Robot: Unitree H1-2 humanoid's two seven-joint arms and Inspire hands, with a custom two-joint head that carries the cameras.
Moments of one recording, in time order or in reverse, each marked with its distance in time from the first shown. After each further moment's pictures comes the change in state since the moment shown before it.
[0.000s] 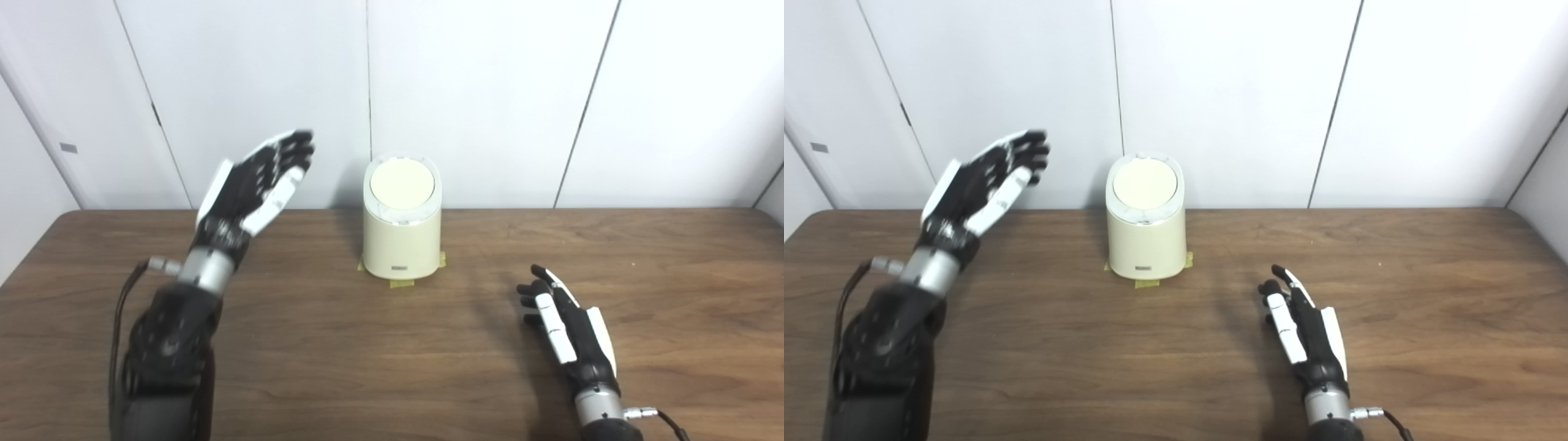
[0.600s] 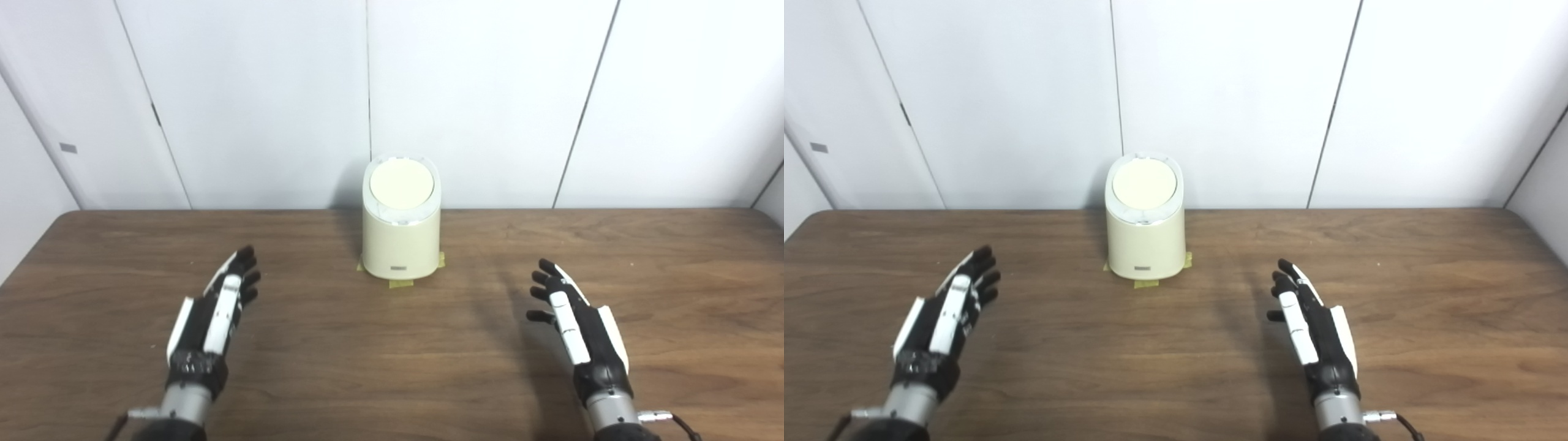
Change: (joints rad) left arm 0.358 -0.088 0.022 -0.038 -0.154 -0.011 0.118; right arm 0.028 -0.018 -0.022 -0.076 0.101 0.000 0.051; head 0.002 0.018
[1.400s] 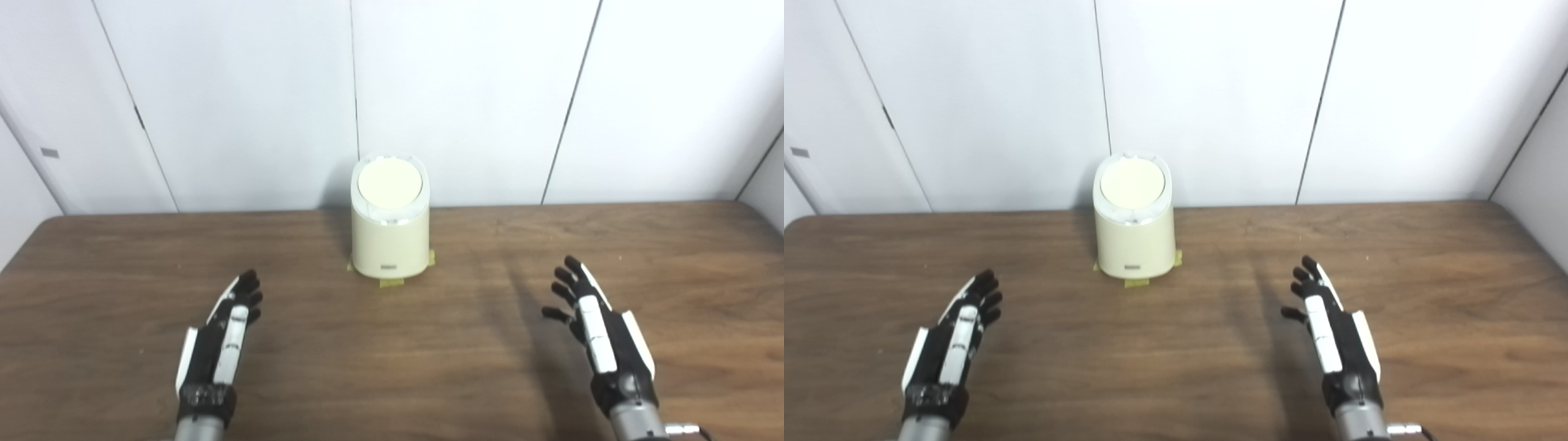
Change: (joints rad) left arm 0.080 -0.026 -0.061 0.071 0.049 -0.231 0.094; right arm 0.066 -0.018 -0.034 -0.112 0.081 -0.006 0.024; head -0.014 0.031
